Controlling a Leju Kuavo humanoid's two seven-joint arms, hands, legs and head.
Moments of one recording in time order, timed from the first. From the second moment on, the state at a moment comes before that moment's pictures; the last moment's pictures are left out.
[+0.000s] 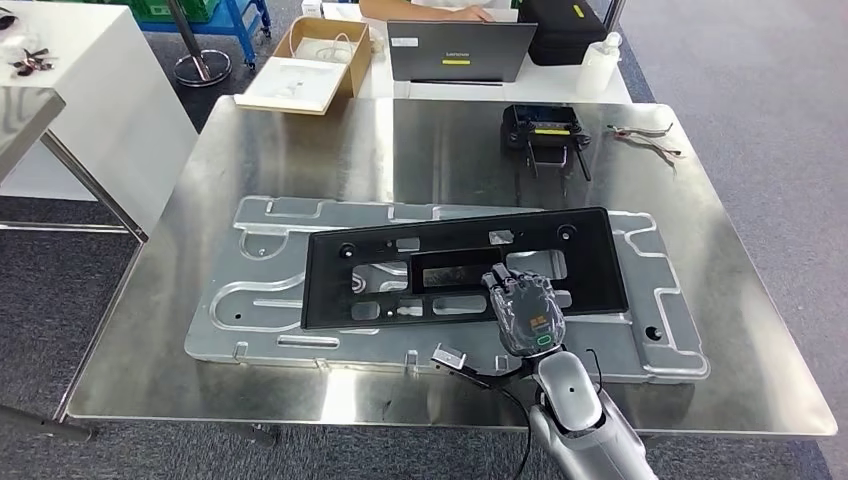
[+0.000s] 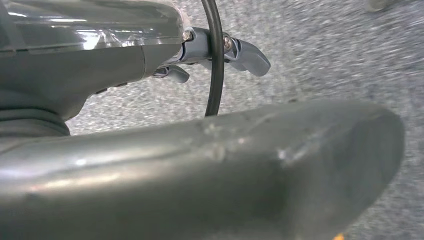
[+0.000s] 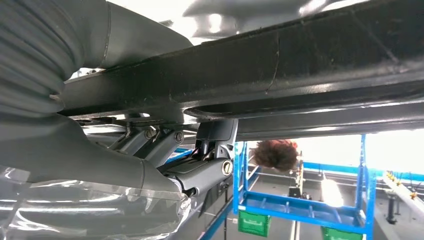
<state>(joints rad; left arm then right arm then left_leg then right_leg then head) -0.08 -0.07 0.90 -0.22 -1.14 0.00 -0.29 -0.27 0.01 0.36 -1.29 1.51 -0.61 0.04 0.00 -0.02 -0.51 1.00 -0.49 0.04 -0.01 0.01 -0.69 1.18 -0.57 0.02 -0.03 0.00</state>
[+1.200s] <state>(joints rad) -0.09 -0.06 0.92 -0.22 -1.13 -0.02 -0.28 -0.26 0.02 0.29 -1.26 1.45 -0.61 0.02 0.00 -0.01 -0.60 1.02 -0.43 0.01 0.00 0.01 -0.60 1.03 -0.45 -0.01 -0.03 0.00</state>
